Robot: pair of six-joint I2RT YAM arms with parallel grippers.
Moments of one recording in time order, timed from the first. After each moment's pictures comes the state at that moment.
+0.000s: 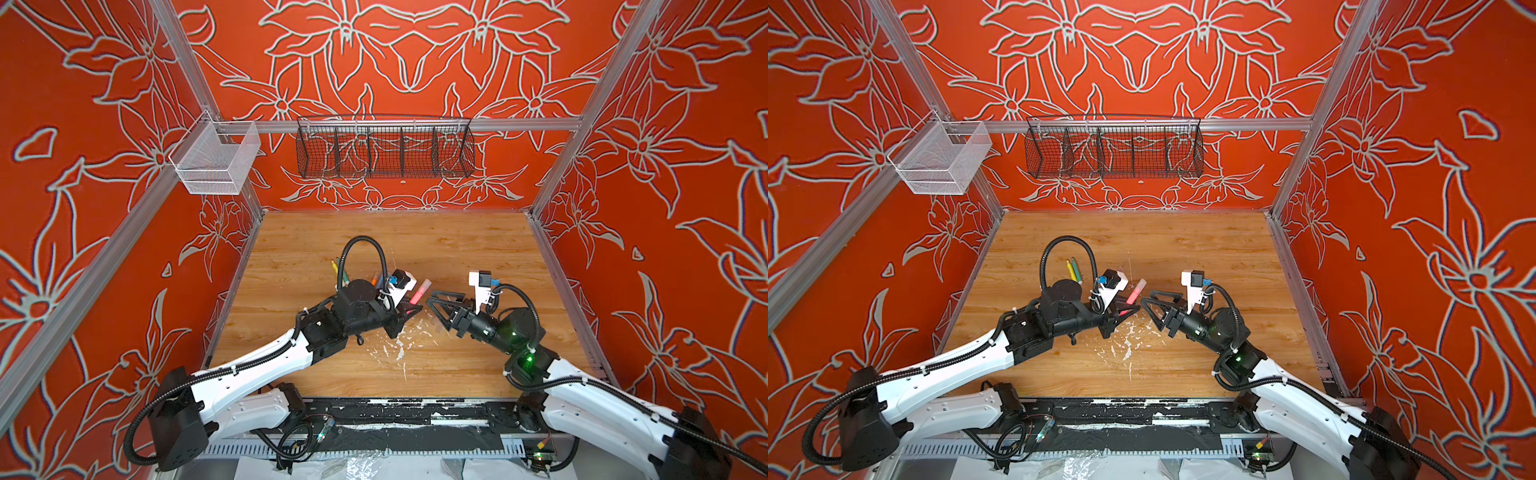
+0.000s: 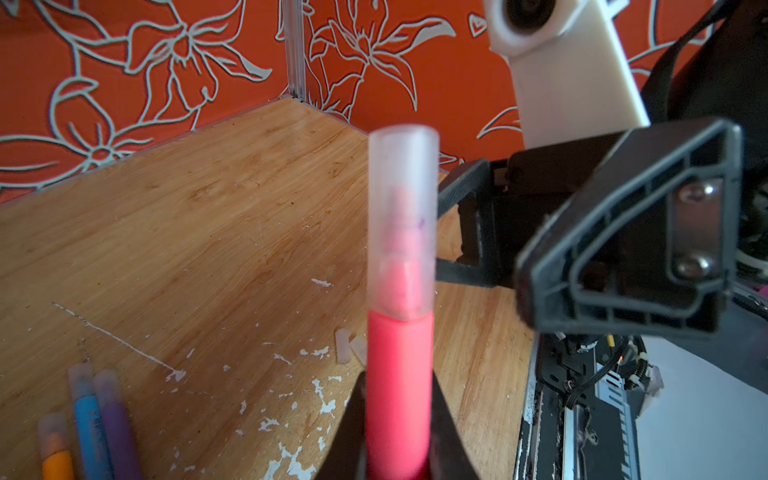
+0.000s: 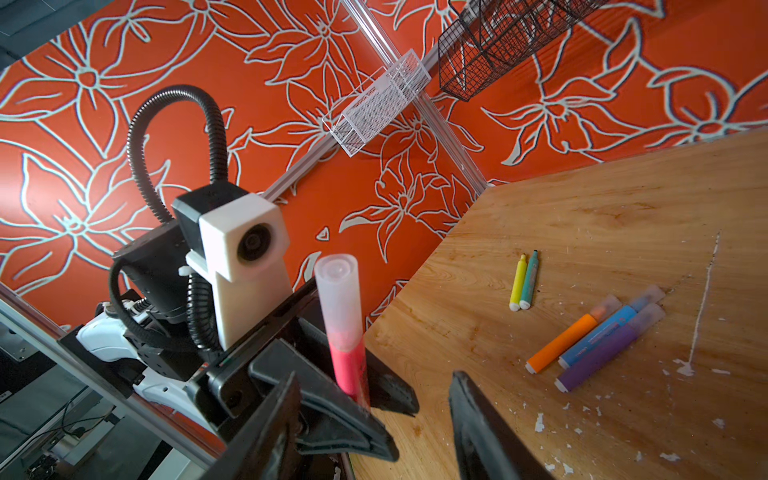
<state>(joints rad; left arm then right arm) -0.86 1.08 0.78 -0.04 0.22 -0.10 0.73 0.78 0.33 0.61 -0.28 0.76</state>
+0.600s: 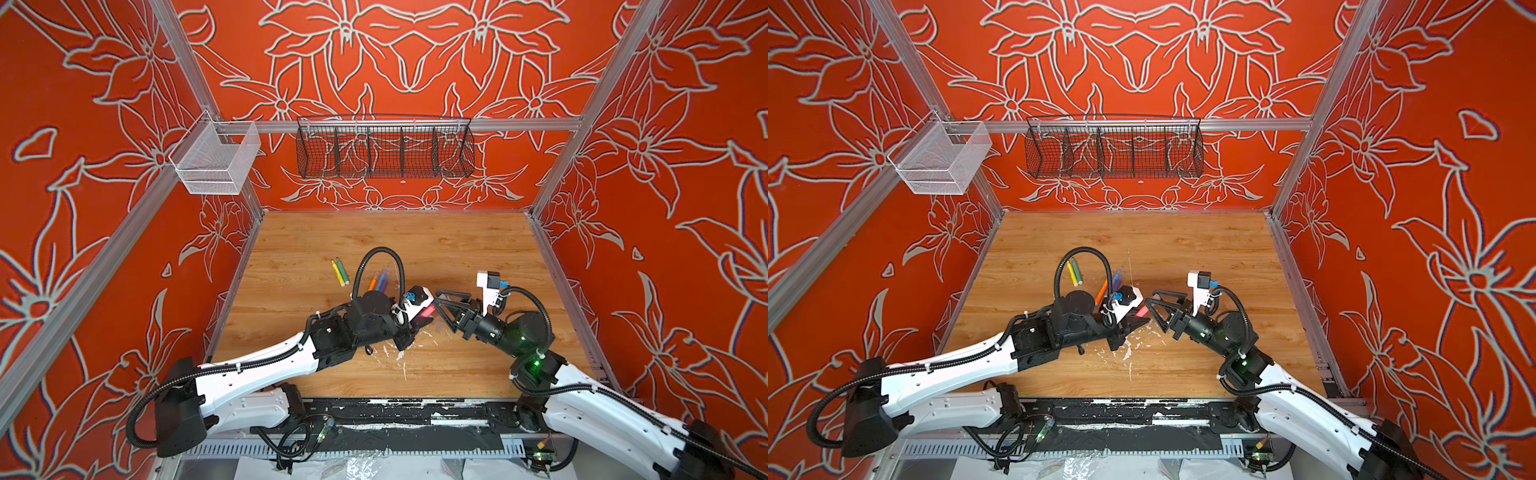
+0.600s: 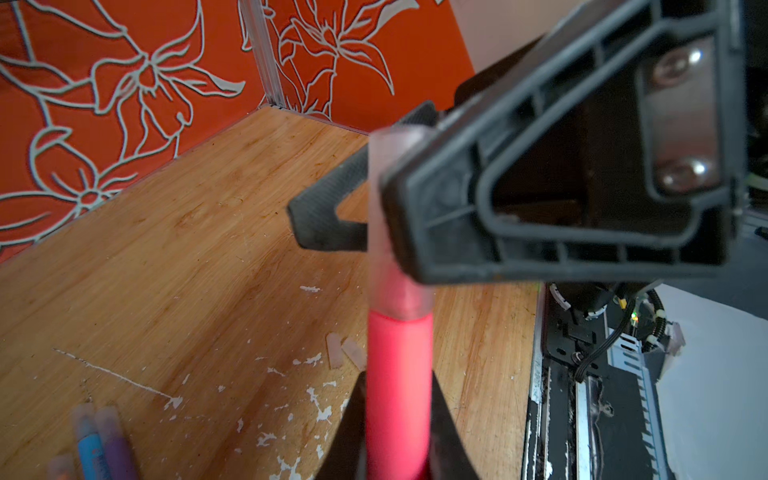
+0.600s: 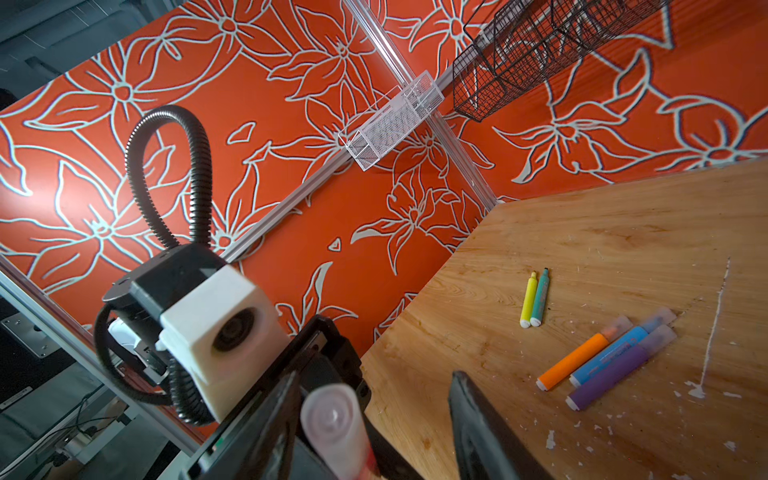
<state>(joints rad) -1.00 1.12 0.81 -0.05 0.09 0.02 0.73 0.71 0.33 0.58 -0.28 0.76</state>
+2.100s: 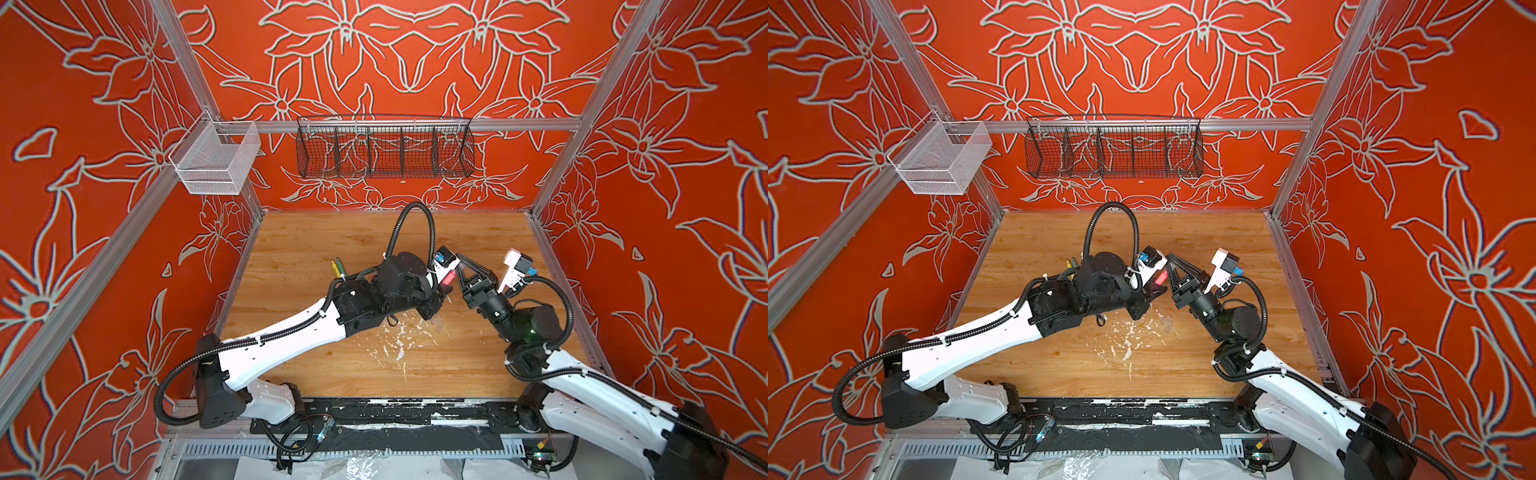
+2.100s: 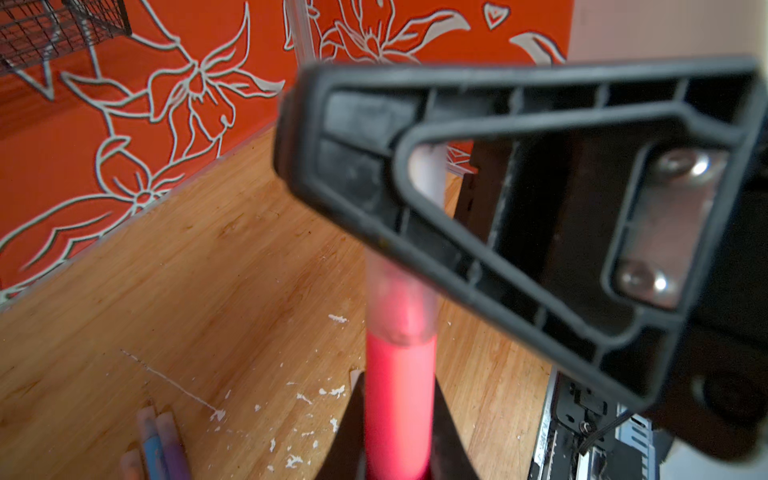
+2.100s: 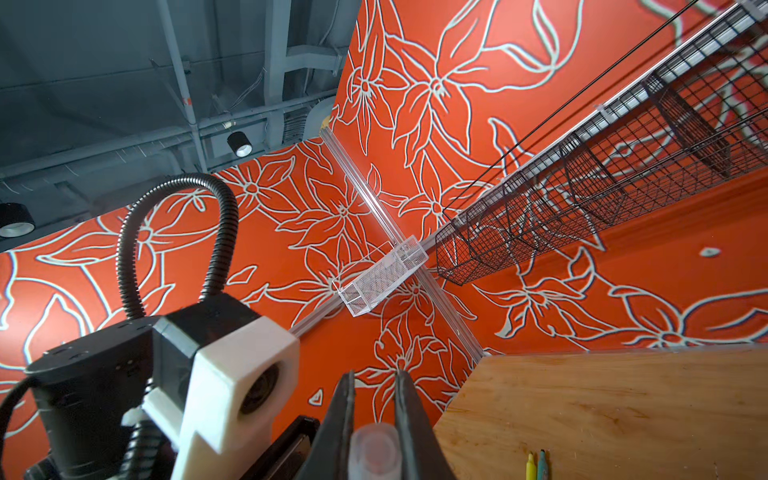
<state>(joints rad) -0.98 1.39 1.36 -0.42 0.00 -0.05 0.72 0.89 0.44 0.92 -0.02 0.74</state>
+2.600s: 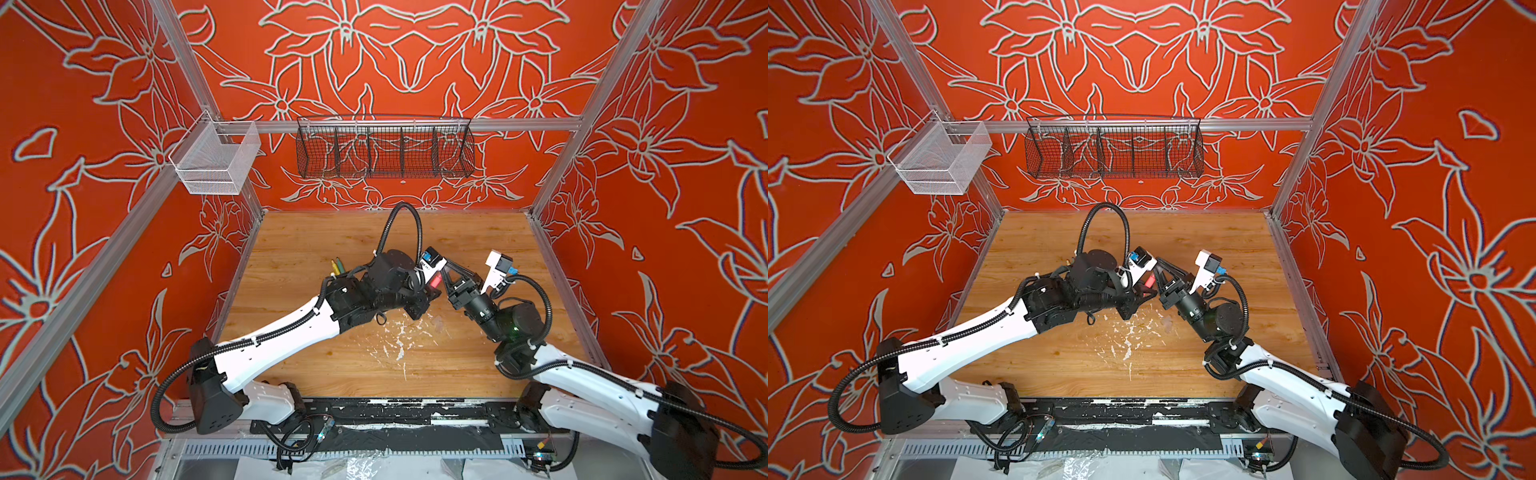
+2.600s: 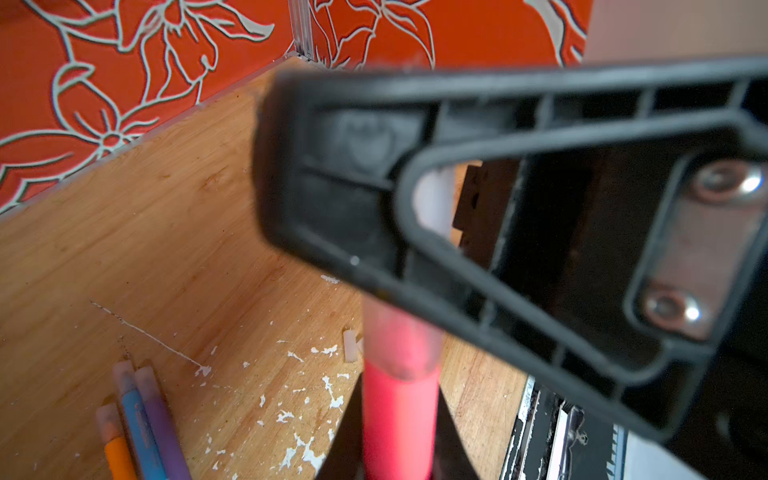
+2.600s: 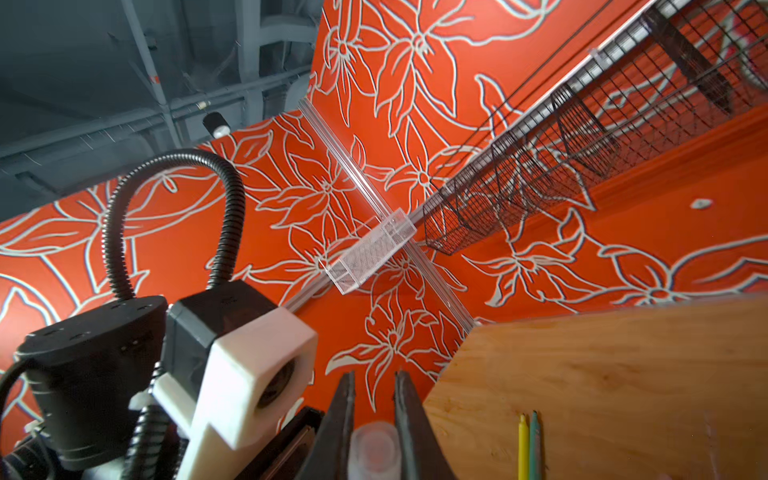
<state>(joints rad) -0.91 1.32 1.22 -0.40 0.09 -0.09 0.81 0.93 0.44 0.85 0.05 0.73</state>
